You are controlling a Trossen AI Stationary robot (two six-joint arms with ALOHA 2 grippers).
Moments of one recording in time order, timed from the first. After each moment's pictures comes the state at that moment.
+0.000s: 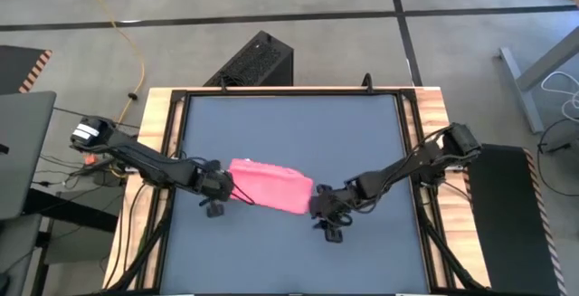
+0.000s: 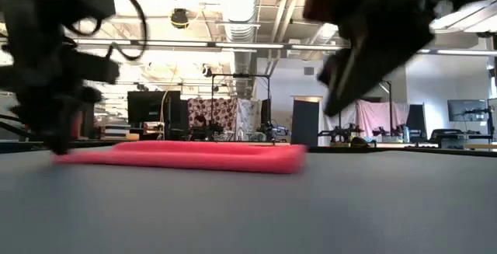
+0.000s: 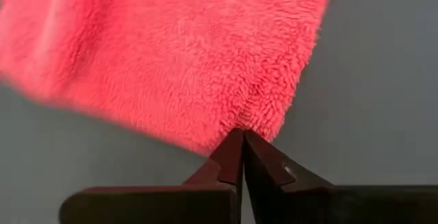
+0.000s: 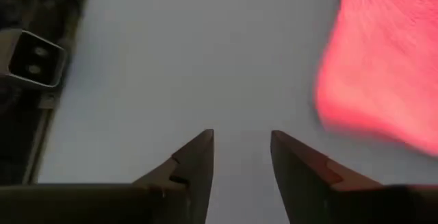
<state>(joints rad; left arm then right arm) -0.29 1.25 0.54 -0.59 -0.17 -0.46 0.35 1.66 0.96 -0.13 -0.07 0.35</state>
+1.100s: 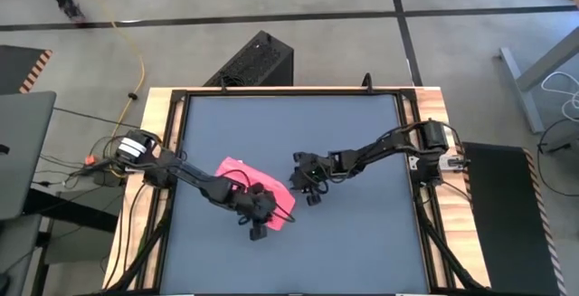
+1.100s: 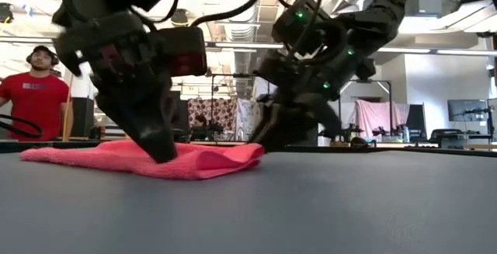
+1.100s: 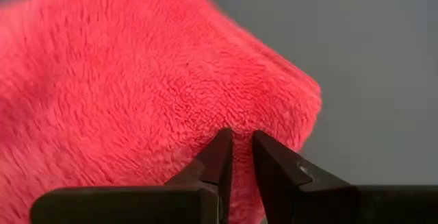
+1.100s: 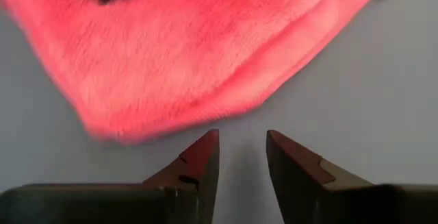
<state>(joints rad) -0.34 1.77 0.85 -0.05 -0.03 -0.54 0.03 1.89 0.92 0.25 -0.09 -0.30</state>
